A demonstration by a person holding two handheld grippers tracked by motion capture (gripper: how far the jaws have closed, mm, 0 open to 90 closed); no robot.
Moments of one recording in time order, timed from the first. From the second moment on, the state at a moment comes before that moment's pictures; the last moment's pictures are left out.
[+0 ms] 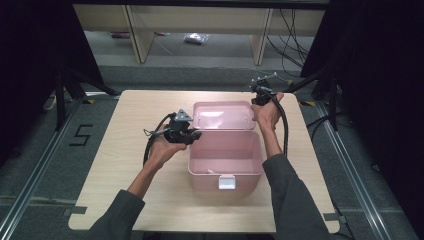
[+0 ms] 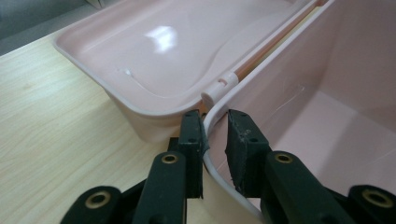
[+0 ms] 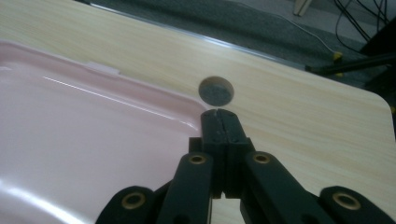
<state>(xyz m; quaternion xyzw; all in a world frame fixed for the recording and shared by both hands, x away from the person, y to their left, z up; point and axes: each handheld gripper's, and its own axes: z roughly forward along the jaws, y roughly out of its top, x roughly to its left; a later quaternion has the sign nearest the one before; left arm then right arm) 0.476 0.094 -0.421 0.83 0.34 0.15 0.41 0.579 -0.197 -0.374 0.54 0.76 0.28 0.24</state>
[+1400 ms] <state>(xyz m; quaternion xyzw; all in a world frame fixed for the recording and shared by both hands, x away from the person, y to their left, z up) 0.478 0.093 -0.422 0.83 0.33 0.15 0.42 0.607 -0.204 -0.413 0.60 0.74 0.27 0.15</state>
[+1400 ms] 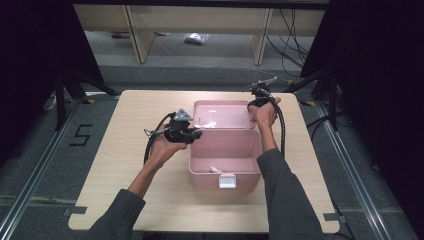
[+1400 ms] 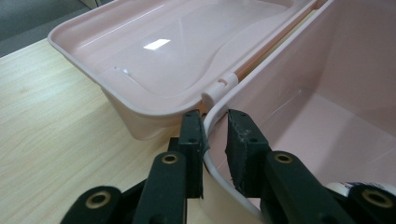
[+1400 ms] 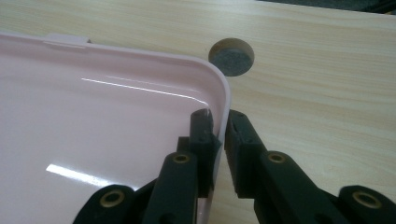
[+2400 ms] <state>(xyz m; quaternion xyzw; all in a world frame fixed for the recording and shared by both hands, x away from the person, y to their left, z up) 0.477 0.090 -0.421 0.83 0.33 0.16 0.41 0.575 -0.206 -0.362 0.56 0.73 0.32 0.23</state>
